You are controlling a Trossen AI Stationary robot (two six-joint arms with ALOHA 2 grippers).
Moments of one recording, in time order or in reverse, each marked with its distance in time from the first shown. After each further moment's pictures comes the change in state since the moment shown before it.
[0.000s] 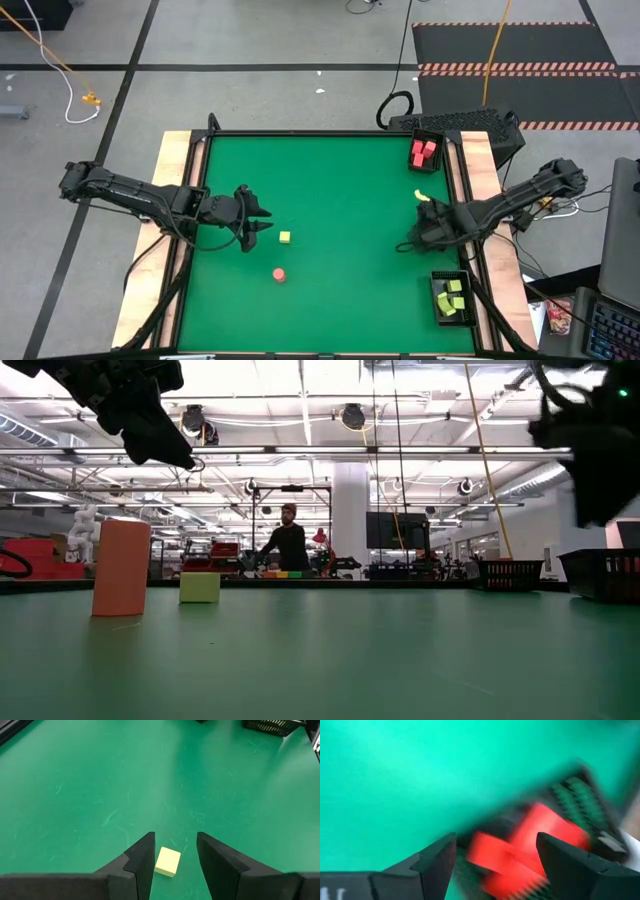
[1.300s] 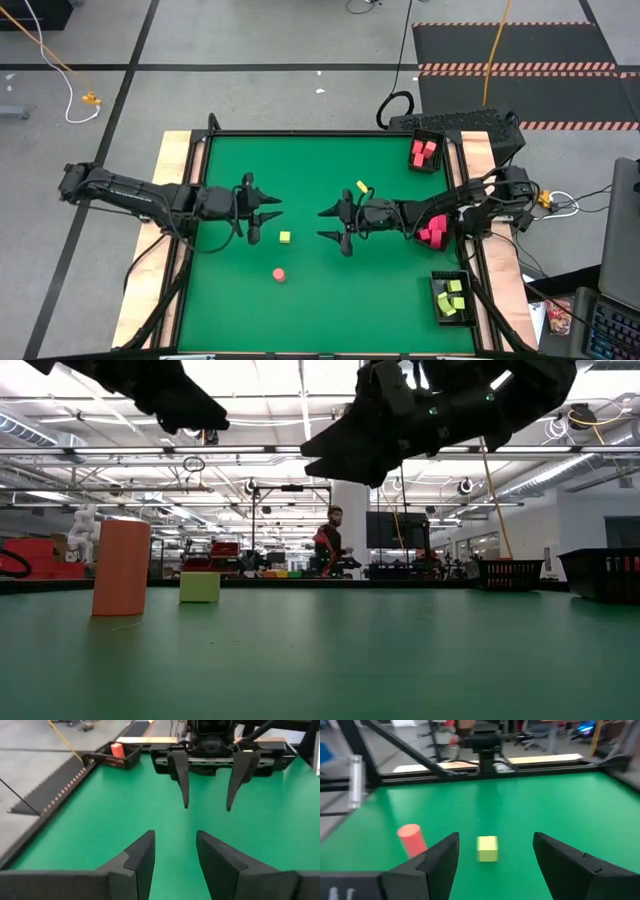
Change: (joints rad) left arm 0.039 0.000 0.000 0.258 -0.066 0.316; right arm -0.304 0.558 0.000 1.882 -0.249 -1.263
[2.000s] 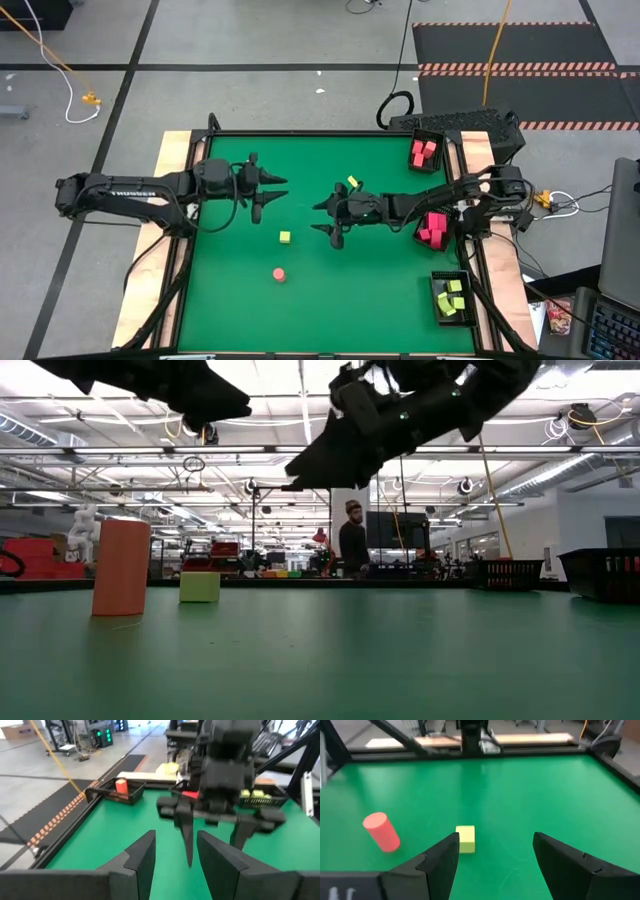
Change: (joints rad) left arm 0.276 0.000 0.000 0.190 0.315 0.090; right arm -0.039 0.044 0.153 -0.242 0.014 -0.050
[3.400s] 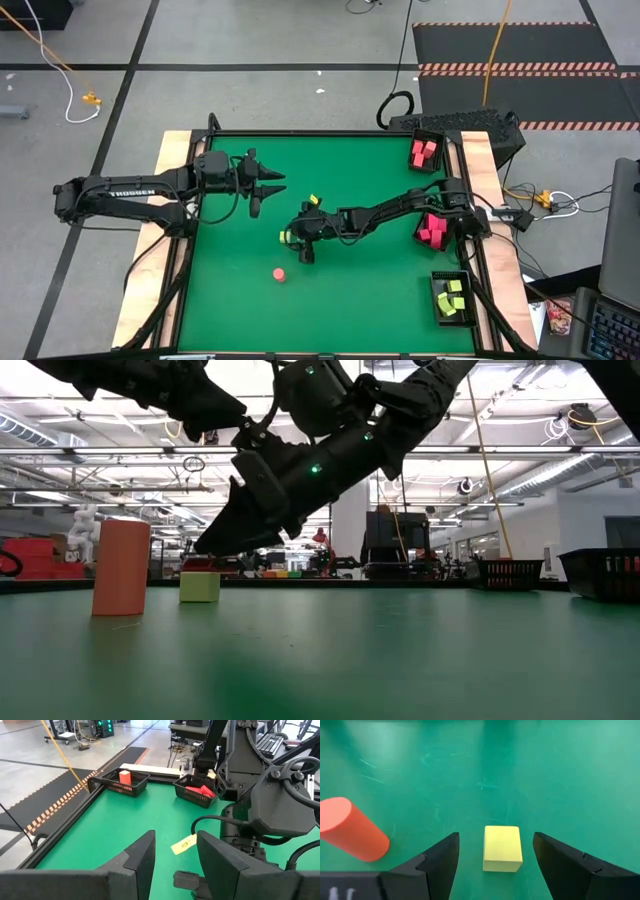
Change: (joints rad) left arm 0.095 -0.015 0.000 -0.046 0.088 -0.035; right arm 0.035 0.435 0.408 -0.142 -0.053 0.013
